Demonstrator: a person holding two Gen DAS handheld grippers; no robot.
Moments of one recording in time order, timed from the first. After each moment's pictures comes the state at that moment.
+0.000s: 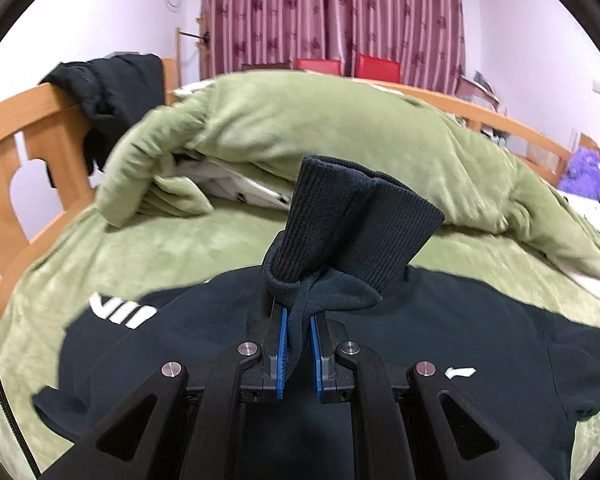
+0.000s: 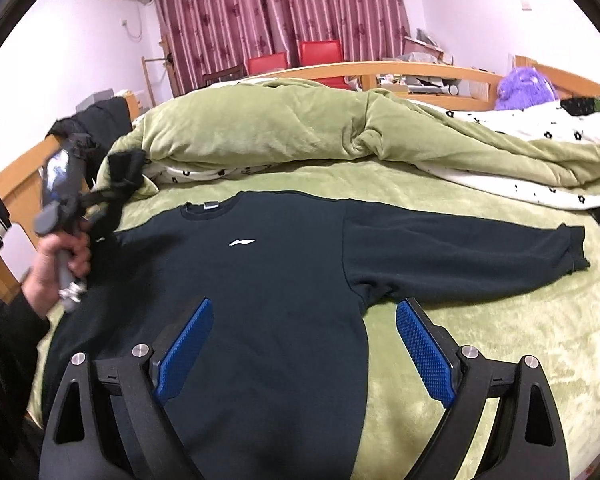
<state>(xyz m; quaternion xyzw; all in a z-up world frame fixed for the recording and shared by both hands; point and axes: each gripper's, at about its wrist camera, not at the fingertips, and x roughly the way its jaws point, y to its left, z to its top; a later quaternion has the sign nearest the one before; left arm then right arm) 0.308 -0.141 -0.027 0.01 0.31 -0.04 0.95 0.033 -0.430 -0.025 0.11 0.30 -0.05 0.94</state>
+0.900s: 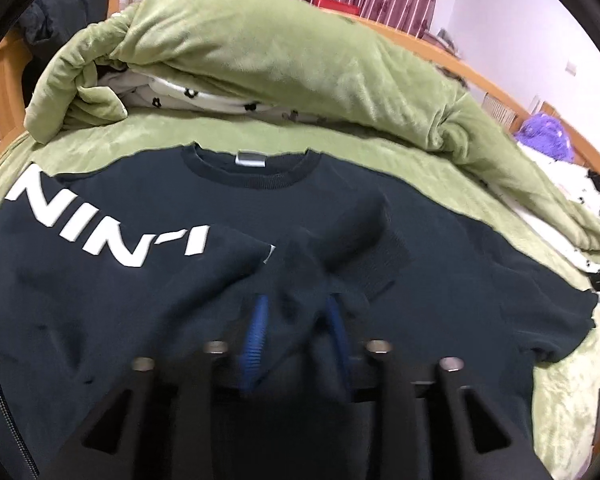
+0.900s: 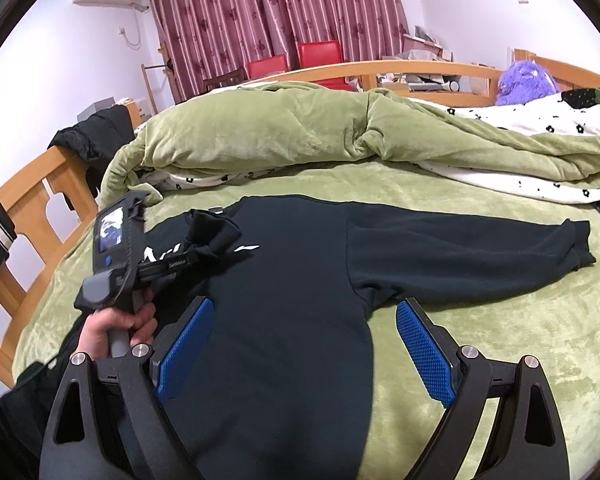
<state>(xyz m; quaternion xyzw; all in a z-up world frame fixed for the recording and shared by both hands) 0.254 -0.202 -0.089 -0.03 0.41 -0.13 0.90 0.041 -0.430 -0.022 0.13 0.30 -0.04 0.94</state>
